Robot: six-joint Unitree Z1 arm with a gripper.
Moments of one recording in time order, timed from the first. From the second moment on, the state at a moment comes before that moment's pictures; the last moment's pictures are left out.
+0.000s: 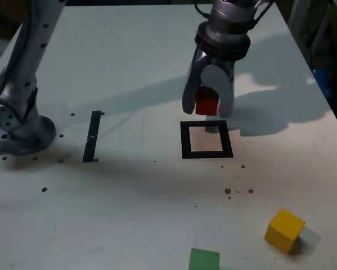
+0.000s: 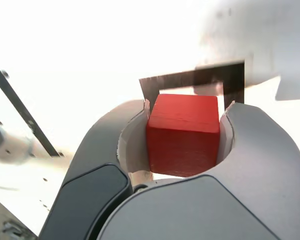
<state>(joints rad) -0.01 2.14 -1.78 1.42 0.01 0.14</state>
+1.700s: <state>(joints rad) -0.05 2.10 -1.57 1.25 -0.03 0.05</state>
